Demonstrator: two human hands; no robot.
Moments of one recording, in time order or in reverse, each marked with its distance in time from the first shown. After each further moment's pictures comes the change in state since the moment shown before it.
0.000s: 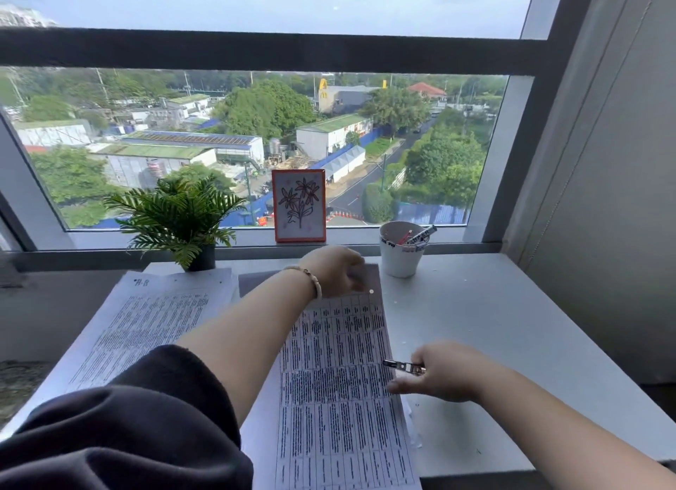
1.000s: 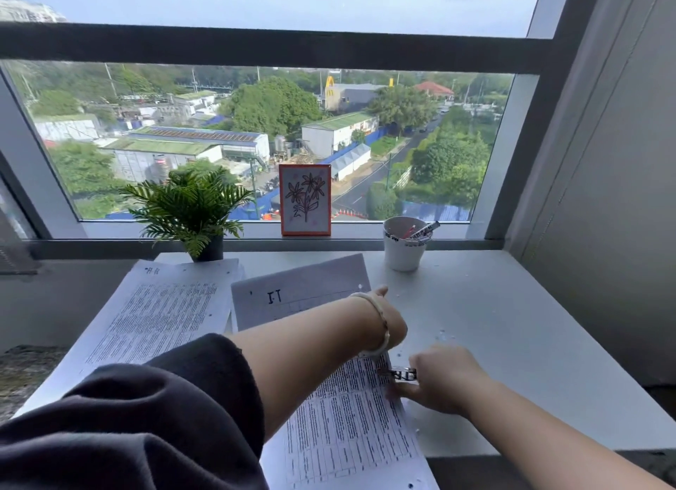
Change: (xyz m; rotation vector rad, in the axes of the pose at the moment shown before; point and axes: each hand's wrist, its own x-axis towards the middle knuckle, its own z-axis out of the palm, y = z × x) left_hand -0.015 0.065 0.061 0.908 -0.631 0.295; right_hand -0.013 -0.017 0.022 -0.332 0.121 -0.059
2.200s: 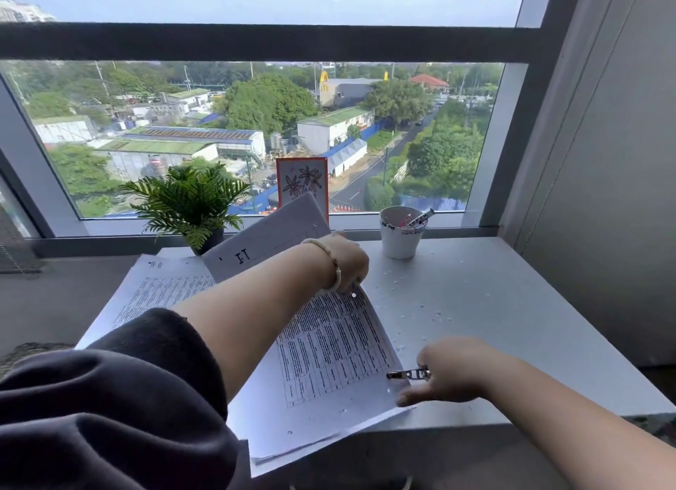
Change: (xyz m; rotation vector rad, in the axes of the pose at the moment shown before) left_hand -0.062 -0.059 -0.008 -0.161 0.288 -0.126; right_hand -0.035 0.003 -0.021 0.106 -0.207 -0.036
